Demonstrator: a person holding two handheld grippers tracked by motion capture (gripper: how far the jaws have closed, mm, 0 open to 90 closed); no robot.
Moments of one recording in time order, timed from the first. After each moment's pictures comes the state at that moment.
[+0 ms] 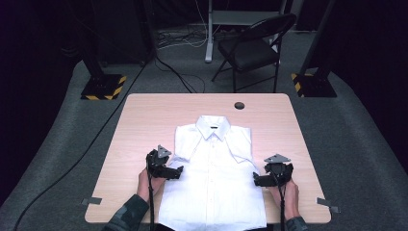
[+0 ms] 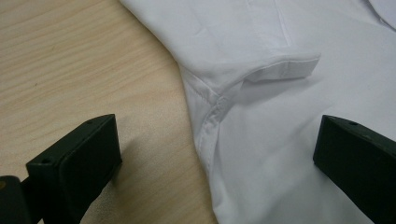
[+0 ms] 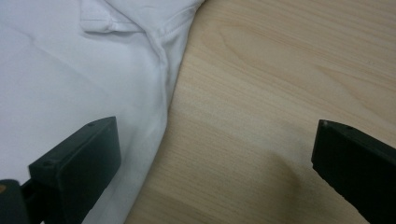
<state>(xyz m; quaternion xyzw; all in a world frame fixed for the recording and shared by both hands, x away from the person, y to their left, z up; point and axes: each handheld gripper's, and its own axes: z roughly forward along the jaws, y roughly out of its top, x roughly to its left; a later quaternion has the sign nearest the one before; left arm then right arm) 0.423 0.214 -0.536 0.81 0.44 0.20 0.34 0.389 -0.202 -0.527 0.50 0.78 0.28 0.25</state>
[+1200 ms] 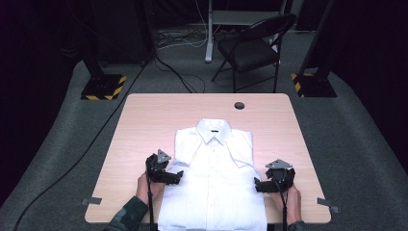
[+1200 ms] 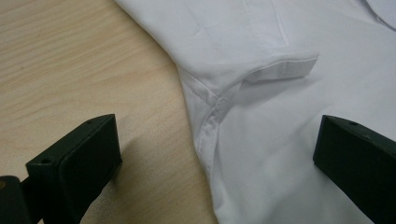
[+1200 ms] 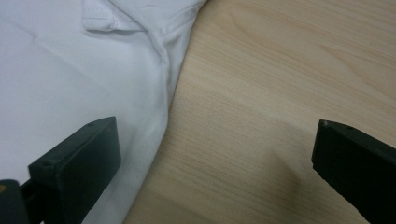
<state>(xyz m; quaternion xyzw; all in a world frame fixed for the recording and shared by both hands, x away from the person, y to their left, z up) 0.407 0.213 -0.536 0.81 0.43 0.19 0.34 0.370 -0.204 -0.527 0.50 0.78 0.28 0.25</state>
